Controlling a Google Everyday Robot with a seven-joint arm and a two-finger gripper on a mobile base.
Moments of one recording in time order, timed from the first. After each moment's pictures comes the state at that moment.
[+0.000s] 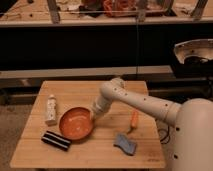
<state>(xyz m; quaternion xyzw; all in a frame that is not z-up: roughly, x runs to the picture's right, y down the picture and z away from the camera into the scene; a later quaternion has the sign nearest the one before) -0.076 0.175 0.851 -0.09 -0.44 -0.66 0.61</state>
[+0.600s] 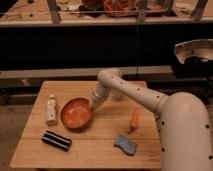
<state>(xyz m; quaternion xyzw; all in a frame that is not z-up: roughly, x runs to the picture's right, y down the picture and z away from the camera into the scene) -0.059 0.114 0.877 -0.08 -0.42 -0.66 0.61</state>
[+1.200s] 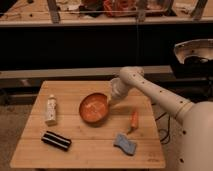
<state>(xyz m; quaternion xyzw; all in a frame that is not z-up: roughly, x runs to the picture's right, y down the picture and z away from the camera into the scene) 0.053 0.102 0.871 -0.10 -0.39 -0.62 0.68</state>
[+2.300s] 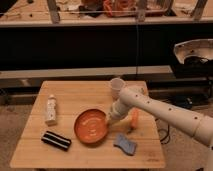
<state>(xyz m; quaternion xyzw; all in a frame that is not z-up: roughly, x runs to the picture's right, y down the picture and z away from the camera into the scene) 0.005 0.206 0.818 -0.11 -0.42 -0.63 0.65</state>
